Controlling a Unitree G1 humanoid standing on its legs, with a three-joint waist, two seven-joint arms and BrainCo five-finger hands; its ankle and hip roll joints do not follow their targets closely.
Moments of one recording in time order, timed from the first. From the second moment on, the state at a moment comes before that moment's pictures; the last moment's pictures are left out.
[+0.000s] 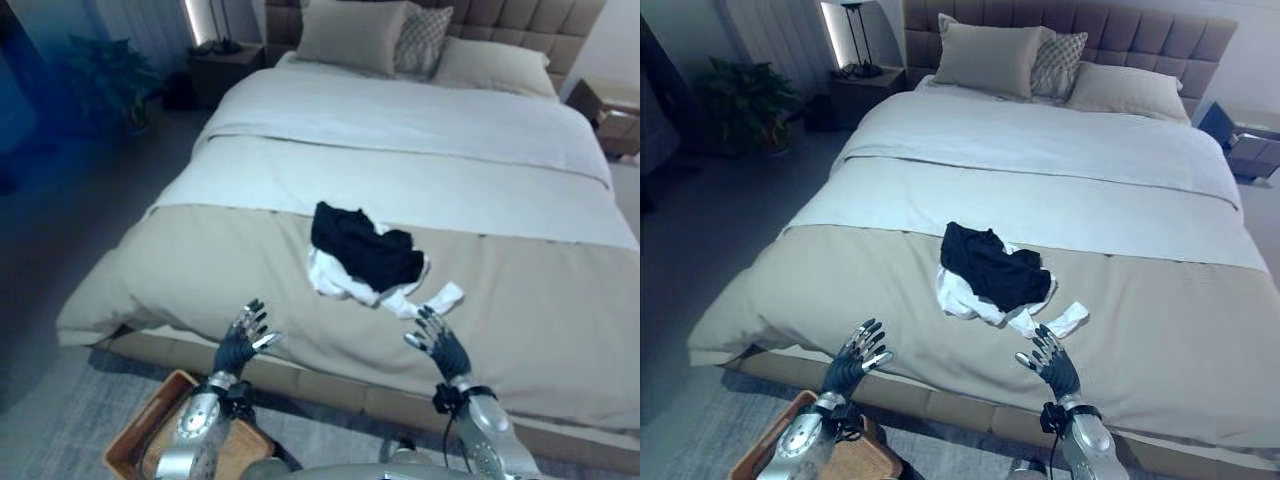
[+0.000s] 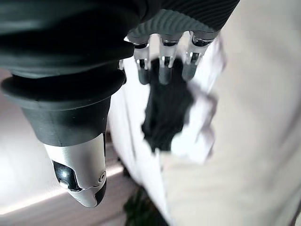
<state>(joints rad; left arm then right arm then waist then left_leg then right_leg) 0.20 0.37 -0.25 0.25 -0.53 -0.25 -0.05 0.15 -0.27 0.21 0.31 0.48 -0.21 0.04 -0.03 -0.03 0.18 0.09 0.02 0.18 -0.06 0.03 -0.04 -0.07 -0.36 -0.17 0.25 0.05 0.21</state>
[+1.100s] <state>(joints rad) 0.01 0.38 -0.37 0.20 -0.53 -0.30 0.04 -0.47 -0.45 0.20 0.43 0.04 -0.19 -0.38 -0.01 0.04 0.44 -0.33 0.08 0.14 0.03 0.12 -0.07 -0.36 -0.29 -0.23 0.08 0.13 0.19</state>
